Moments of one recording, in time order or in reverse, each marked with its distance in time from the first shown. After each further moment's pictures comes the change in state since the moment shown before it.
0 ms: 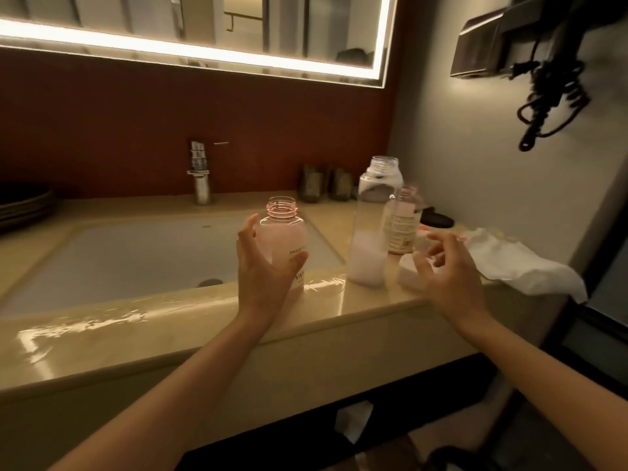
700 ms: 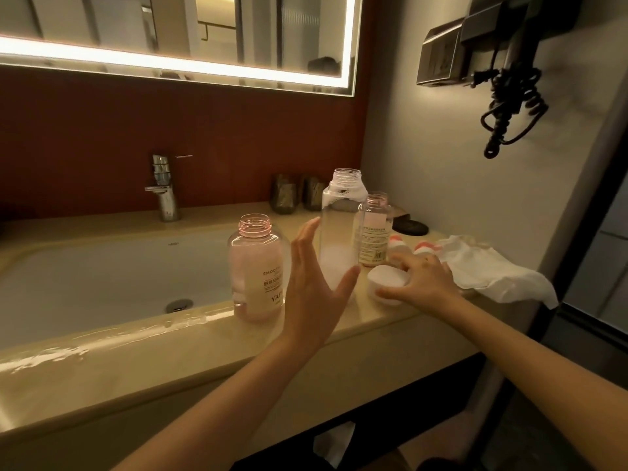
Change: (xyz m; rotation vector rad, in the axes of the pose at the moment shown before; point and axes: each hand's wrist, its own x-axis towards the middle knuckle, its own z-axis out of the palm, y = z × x) left_hand -0.021 0.048 0.084 -0.026 -0.158 0.318; right_hand 0.041 0.044 0.002 -0.326 -0.413 0.069
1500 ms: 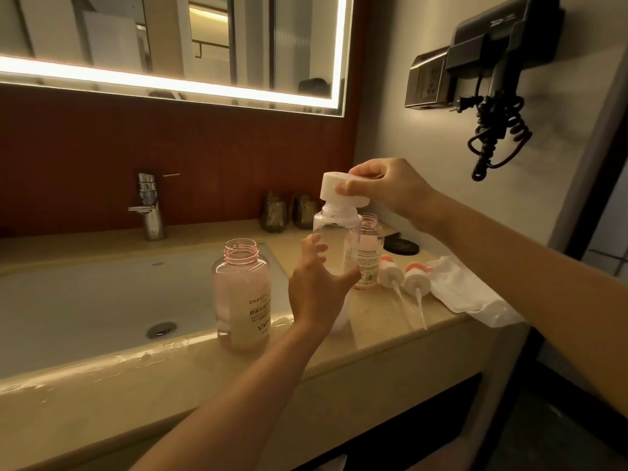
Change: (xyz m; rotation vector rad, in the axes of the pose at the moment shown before) left_hand 0.045 -0.010 0.040 0.064 0.008 -0.329; right_hand 0.057 -0.103 -0.113 0.566 0.060 -0.227
